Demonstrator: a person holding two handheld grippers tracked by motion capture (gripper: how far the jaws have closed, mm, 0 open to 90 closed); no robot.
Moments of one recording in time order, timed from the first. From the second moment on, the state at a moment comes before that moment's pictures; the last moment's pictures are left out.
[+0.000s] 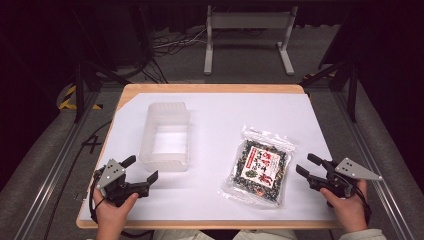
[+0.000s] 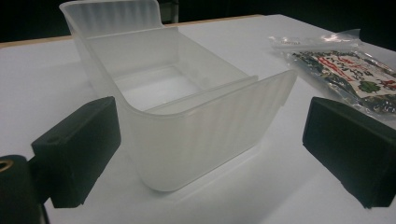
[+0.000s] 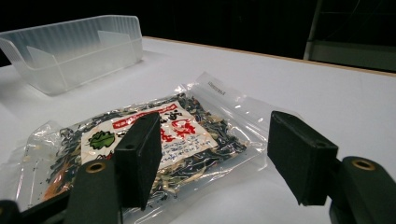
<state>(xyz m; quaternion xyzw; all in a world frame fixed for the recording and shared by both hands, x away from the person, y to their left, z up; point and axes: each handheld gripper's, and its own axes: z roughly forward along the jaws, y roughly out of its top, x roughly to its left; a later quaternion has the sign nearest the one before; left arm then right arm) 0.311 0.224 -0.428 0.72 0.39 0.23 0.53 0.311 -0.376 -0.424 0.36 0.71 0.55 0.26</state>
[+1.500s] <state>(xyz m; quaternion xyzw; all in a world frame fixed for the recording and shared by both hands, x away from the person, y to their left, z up) 0.313 0.225 -0.438 0.71 0.42 0.26 0.49 0.422 -0.373 -0.398 0.42 0.71 0.51 0.25</state>
